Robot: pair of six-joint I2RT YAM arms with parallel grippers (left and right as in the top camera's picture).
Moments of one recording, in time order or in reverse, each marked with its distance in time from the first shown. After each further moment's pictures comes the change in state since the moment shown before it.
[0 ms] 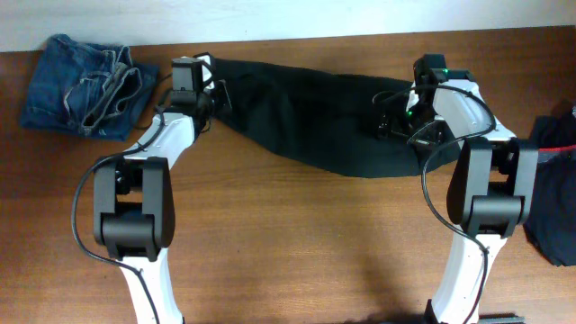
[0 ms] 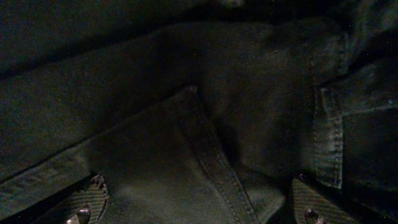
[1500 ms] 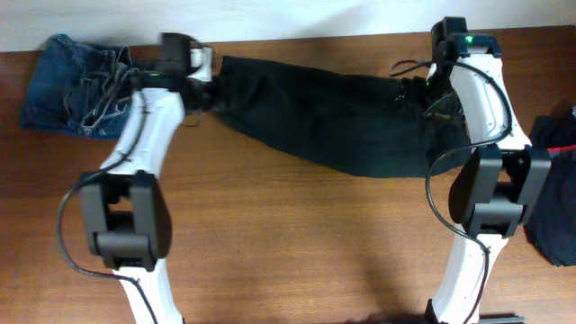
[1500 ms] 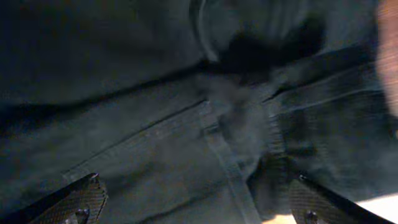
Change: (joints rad) left arm -0.044 -0.074 0.261 -0.621 0.027 0.151; right arm -0.014 0.000 0.287 -0.234 0.097 0.032
